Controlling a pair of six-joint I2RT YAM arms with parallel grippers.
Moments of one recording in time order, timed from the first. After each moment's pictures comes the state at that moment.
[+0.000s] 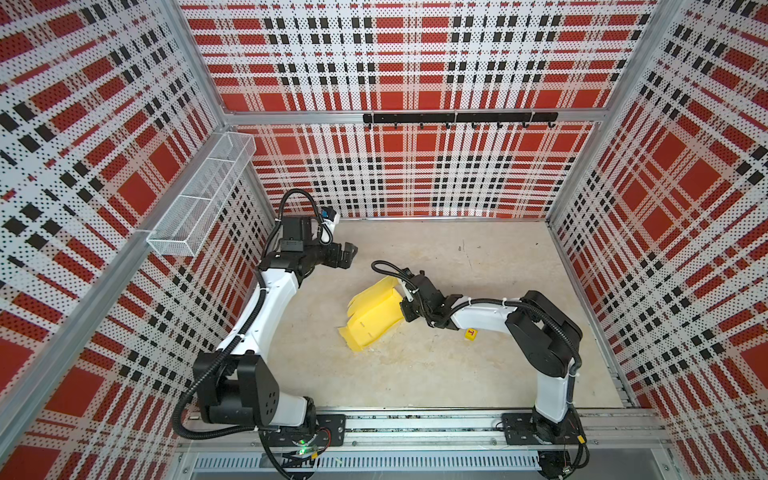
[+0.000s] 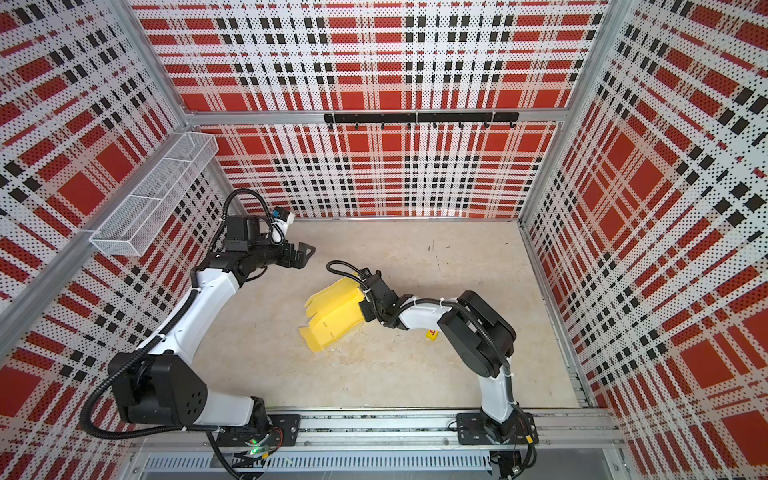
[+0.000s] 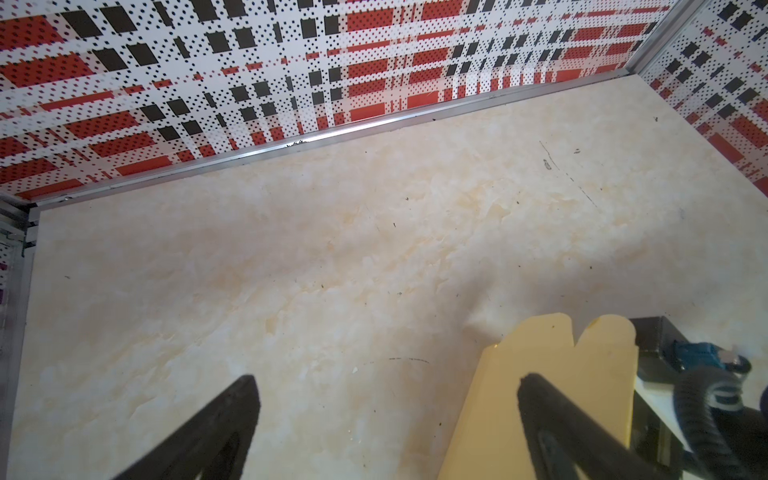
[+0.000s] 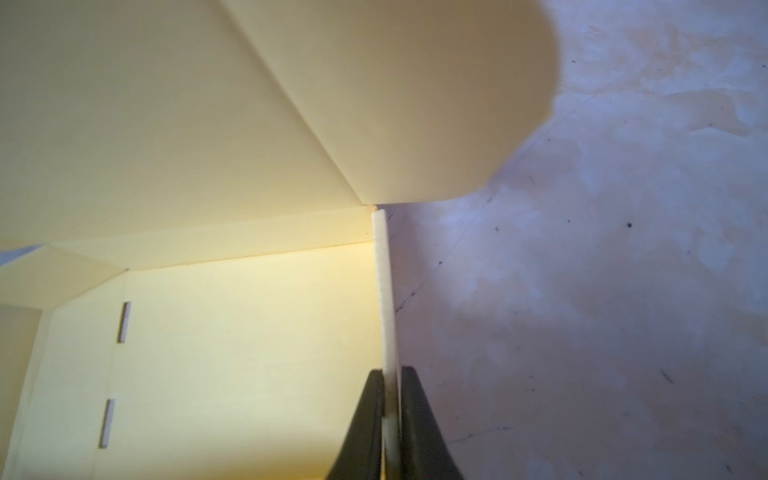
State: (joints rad) left arm -0.04 1.43 1.28 -0.50 0.34 0.15; right arm 0.83 1.92 1.11 0.03 0.15 0.23
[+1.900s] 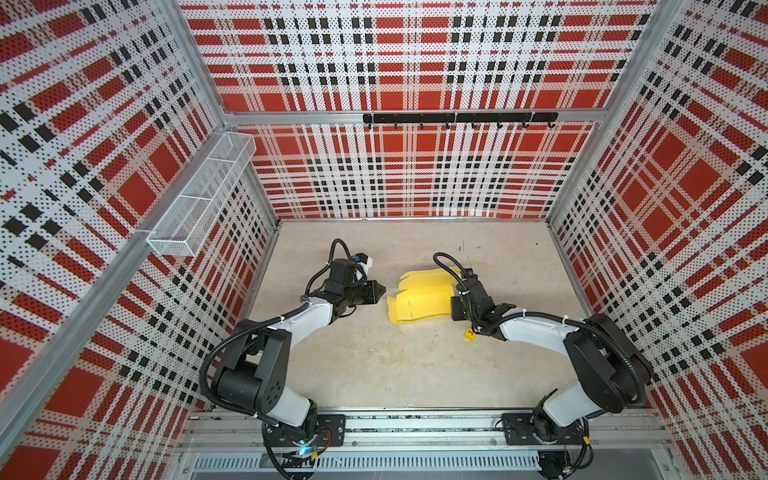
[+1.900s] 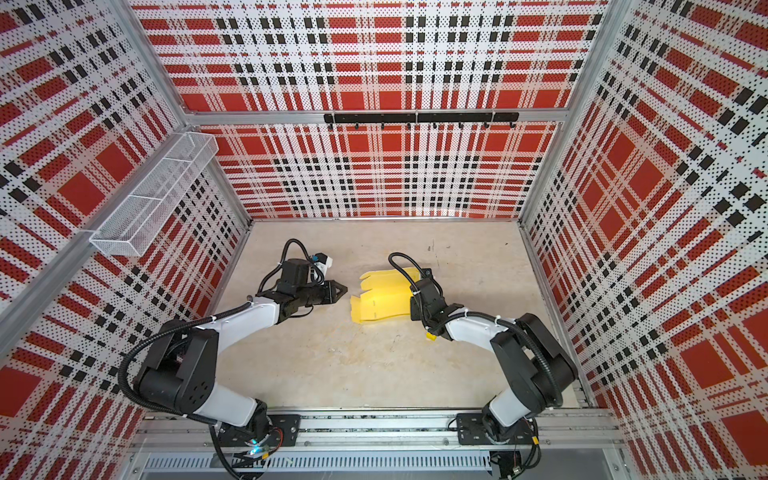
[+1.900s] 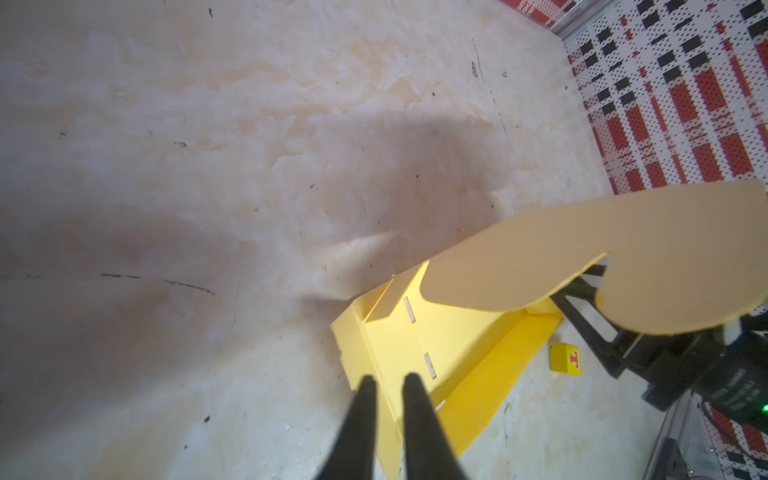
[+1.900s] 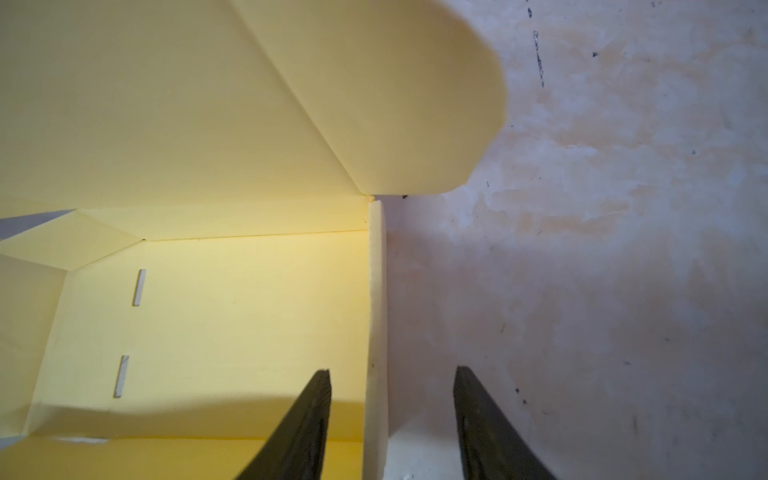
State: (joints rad) left arm -0.30 1.53 0.80 0.03 0.44 -0.41; right arm 0.59 1.58 0.75 -0.01 0.28 0.41
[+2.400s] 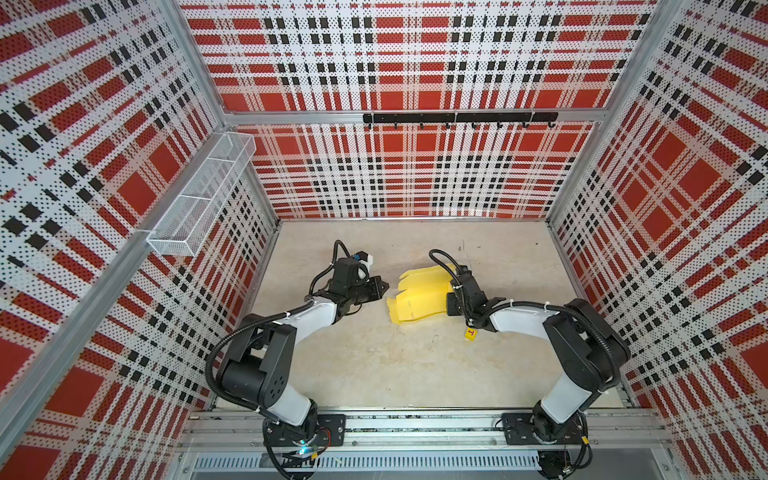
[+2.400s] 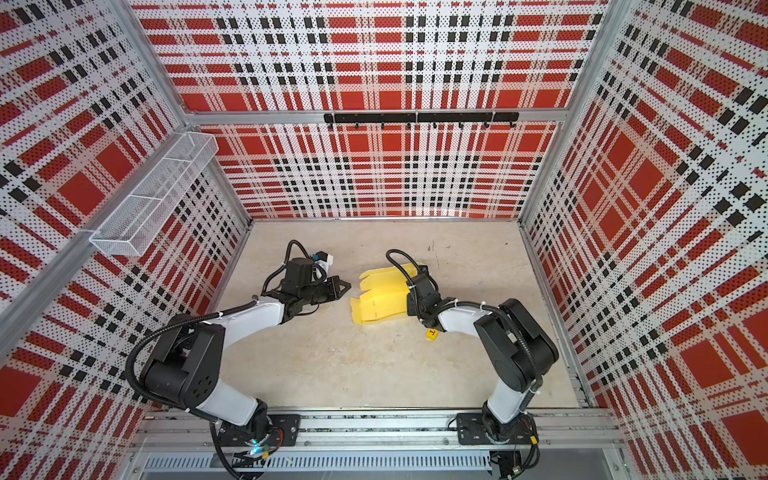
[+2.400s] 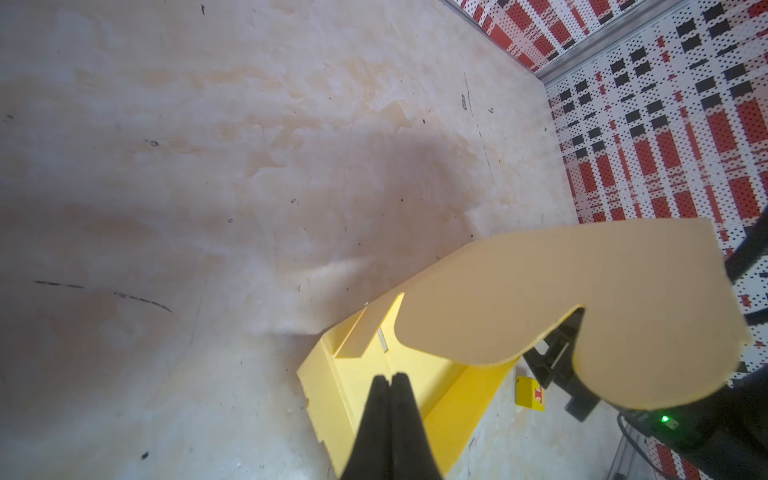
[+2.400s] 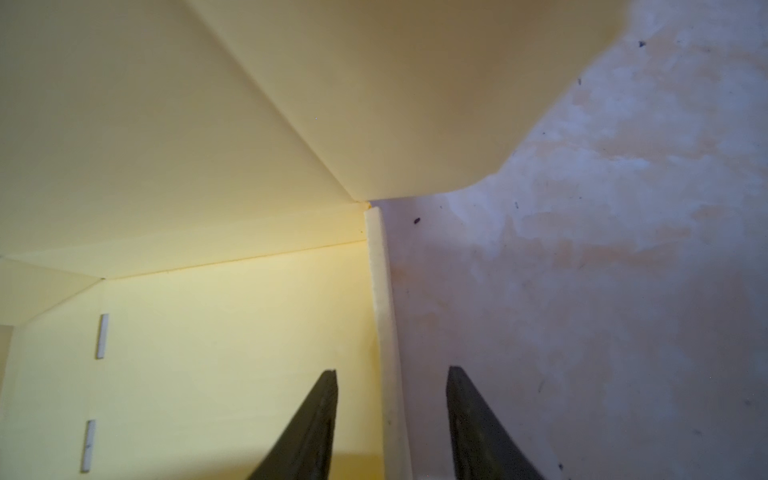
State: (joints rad) left arm -0.33 1.57 0.80 0.12 0.44 -0.56; right arm 0.58 1.71 0.82 0.03 0.26 0.42
